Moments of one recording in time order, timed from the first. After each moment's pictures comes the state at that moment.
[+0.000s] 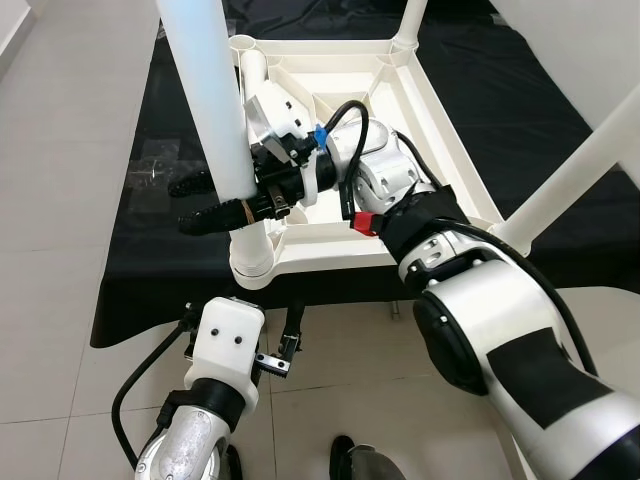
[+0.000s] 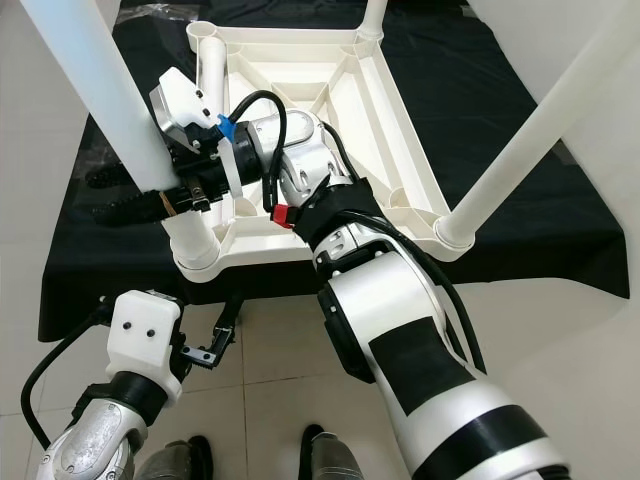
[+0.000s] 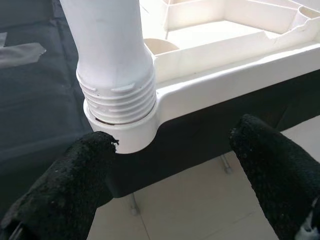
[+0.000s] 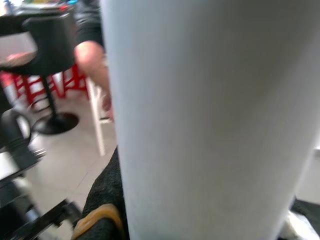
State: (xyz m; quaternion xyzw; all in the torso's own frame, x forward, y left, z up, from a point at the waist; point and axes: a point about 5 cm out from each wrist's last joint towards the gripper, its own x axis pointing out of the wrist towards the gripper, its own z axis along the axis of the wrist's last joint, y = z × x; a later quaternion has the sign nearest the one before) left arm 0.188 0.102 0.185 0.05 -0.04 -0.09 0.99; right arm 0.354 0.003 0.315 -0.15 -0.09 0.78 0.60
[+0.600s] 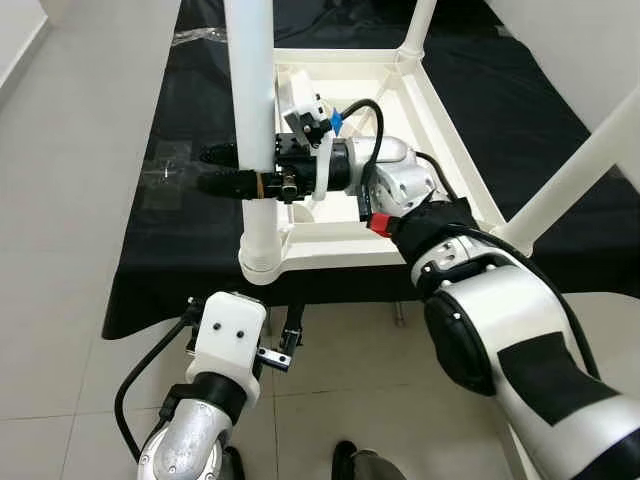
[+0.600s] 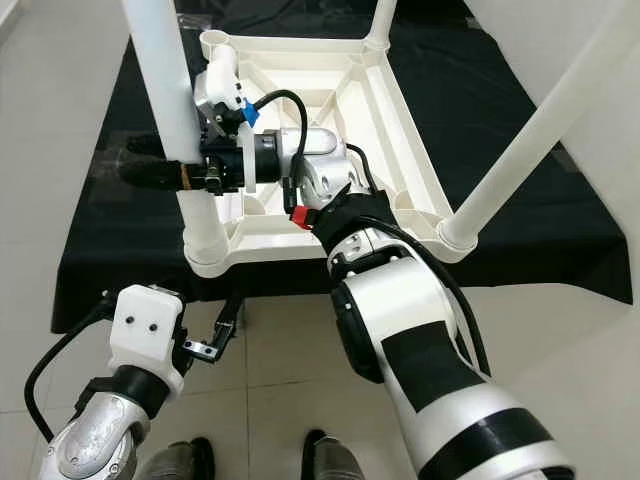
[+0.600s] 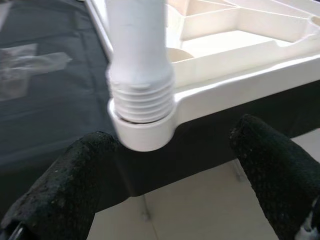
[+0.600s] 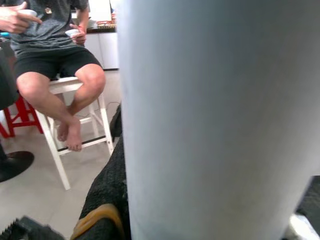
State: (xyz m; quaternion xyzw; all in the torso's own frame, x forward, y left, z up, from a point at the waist) left arm 0.194 0.104 0.186 0.05 -0.04 -0.09 0.99; right arm 0.372 -0.021 0.302 -0.09 -0.11 0.70 0.70
